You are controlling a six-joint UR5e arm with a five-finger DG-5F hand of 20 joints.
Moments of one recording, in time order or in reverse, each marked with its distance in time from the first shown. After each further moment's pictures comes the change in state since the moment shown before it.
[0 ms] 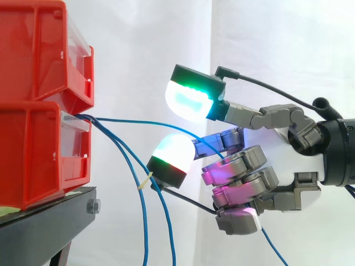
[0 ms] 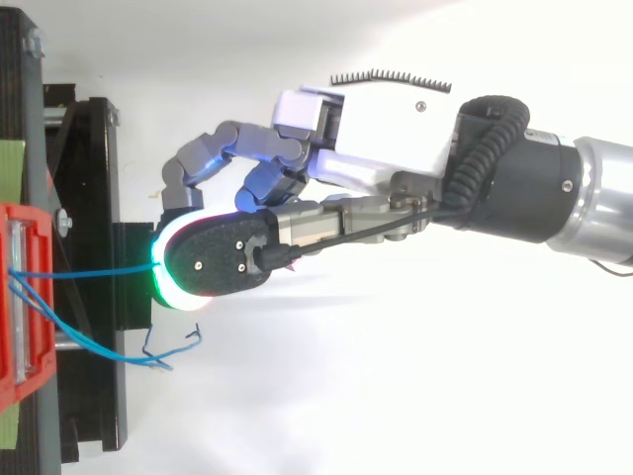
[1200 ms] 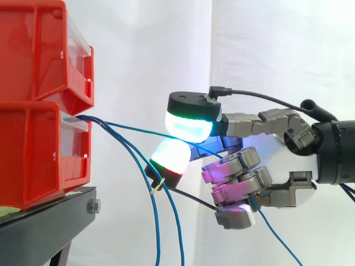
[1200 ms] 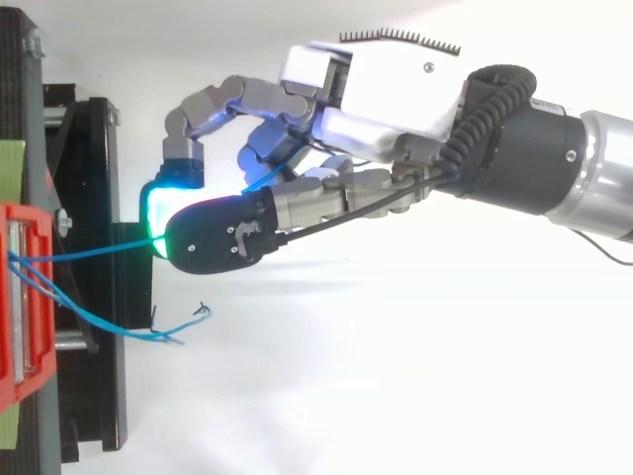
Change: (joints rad) arm -0.020 0.000 0.000 0.005 0.024 -0.015
